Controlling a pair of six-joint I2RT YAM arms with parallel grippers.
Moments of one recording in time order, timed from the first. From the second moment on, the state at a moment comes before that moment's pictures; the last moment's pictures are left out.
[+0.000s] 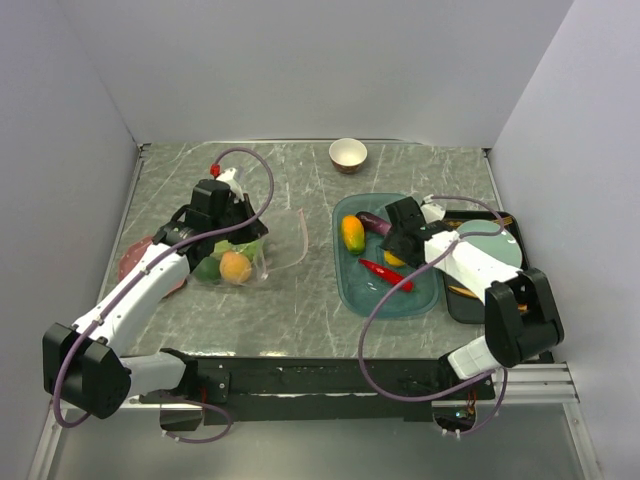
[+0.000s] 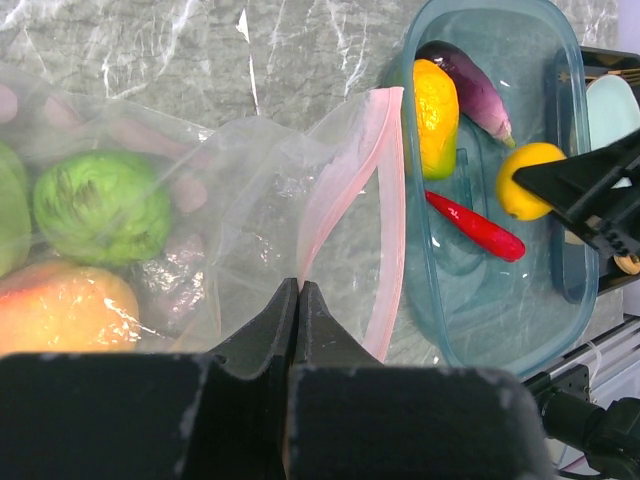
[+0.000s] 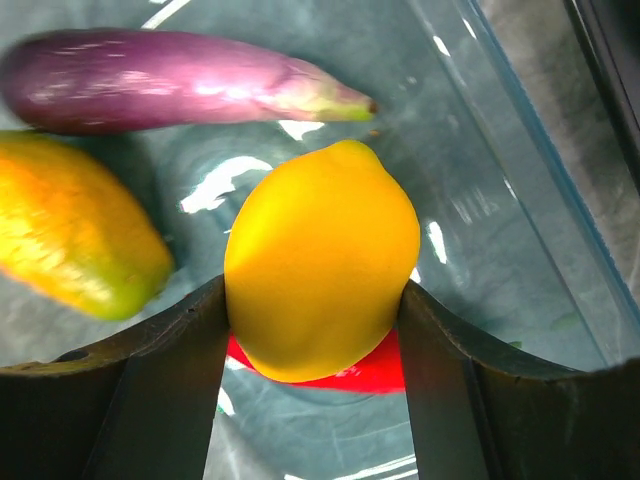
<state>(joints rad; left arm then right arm) -0.40 1.21 1.02 -0.42 0.14 -0.55 0.38 1.46 0.93 -0.53 0.37 0.89</state>
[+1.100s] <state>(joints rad) -0.40 1.25 1.03 -0.42 0.21 -0.56 0.73 1.57 1.23 -0.31 -0.19 0.75</state>
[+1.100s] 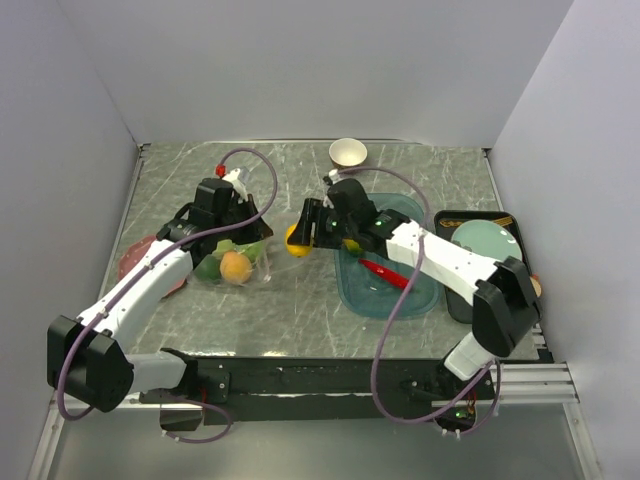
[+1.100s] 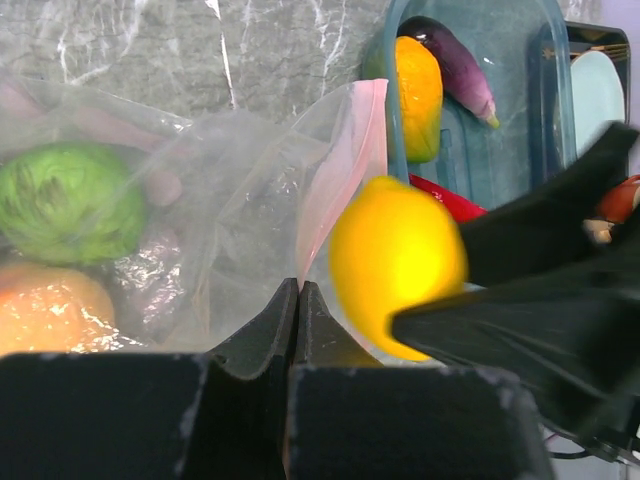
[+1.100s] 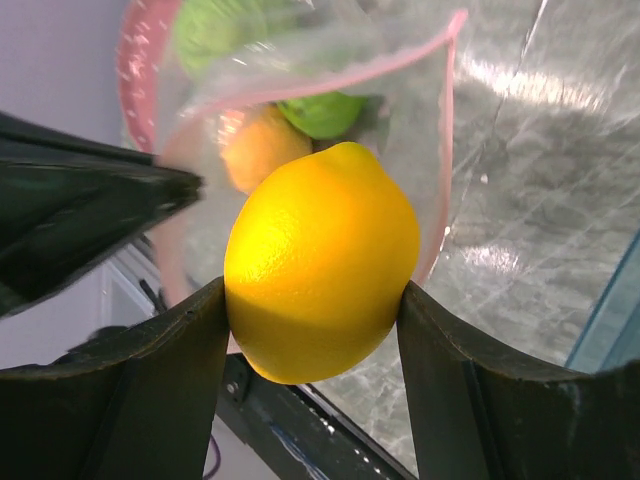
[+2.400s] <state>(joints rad) -0.40 1.16 1.03 -0.40 0.16 -0.57 0.61 1.38 1.15 -0.50 0.24 0.78</state>
